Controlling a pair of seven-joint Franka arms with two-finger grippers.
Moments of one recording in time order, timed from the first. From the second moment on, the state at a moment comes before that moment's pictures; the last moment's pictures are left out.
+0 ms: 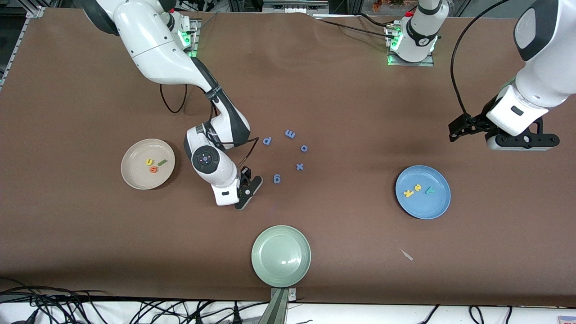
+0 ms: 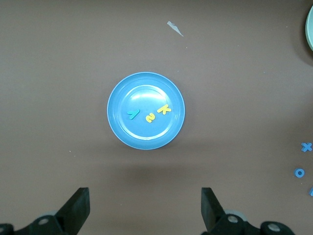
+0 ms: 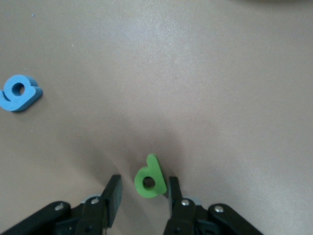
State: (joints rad) left arm -0.05 0.03 -0.04 -1.79 -0.01 1.85 -0.11; right arm 0.46 0.87 0.03 -1.42 0.06 2.34 -0.51
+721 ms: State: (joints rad) left arm -0.06 0.03 -0.04 -1.78 -0.01 1.86 -0.11; right arm 0.46 0.87 0.03 -1.42 0.05 2.34 -0.51
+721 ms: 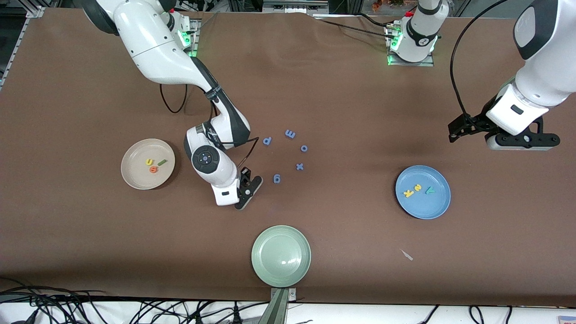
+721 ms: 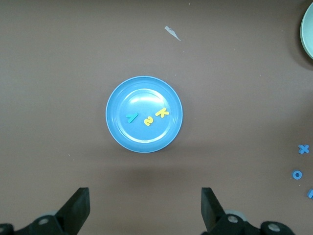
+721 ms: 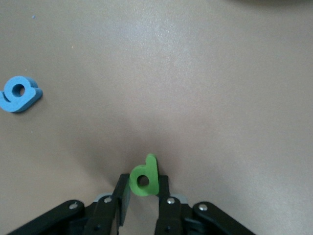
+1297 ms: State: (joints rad) left arm -0.06 0.03 -0.04 -1.78 -0.01 1.86 -0.11; right arm 0.42 0.85 0.02 -1.30 0.09 2.07 -0.51
